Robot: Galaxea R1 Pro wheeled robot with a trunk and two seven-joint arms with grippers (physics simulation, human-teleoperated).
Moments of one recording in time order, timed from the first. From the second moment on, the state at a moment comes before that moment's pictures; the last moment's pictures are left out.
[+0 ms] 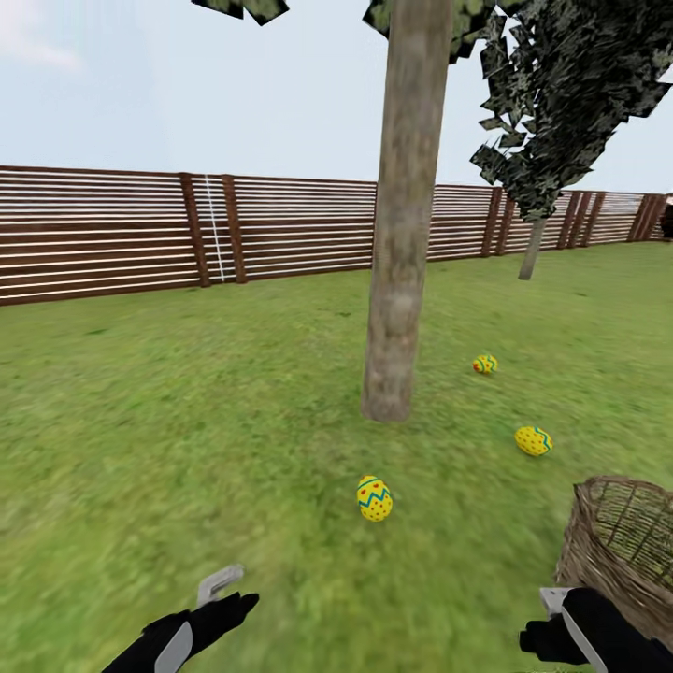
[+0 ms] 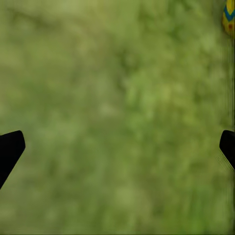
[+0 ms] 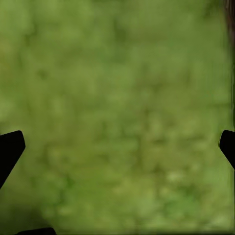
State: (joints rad) left arm -0.50 0.03 0.14 -0.29 0.26 0.20 -0.24; right arm -0.44 -0.30 0.03 -0.55 -0.03 0.71 0.17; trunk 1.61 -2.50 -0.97
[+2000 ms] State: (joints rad) left arm -0.50 0.12 0.14 -0.06 0.26 0.31 -0.13; right arm -0.44 -0.18 0.04 -0.36 0.03 0.62 0.10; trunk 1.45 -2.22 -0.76
